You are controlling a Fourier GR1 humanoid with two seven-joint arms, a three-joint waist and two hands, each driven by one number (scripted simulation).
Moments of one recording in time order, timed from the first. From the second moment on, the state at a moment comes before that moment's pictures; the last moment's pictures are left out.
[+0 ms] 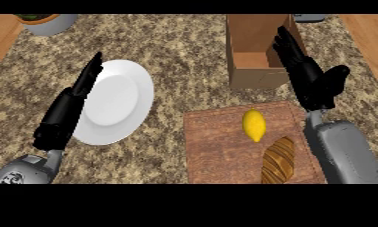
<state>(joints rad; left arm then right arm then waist) -0.18 0.53 -0.35 -1.66 0.11 0.27 0.04 -0.37 -0.26 0.11 -1.45 -0.13 -0.07 0.10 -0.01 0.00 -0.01</state>
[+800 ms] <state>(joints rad) -0.19 0.55 -0.28 -1.56 0.16 0.10 -0.10 -0.16 -0.67 -0.01 -1.87 0.13 0.02 0.09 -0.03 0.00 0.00</state>
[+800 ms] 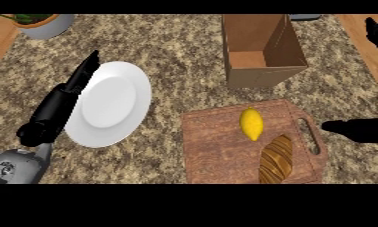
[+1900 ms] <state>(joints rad) -0.25 0.49 -0.26 -1.53 0.12 0.03 -0.08 -0.39 -0.70 0.49 -2.10 0.40 0.58 0.77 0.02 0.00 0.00</state>
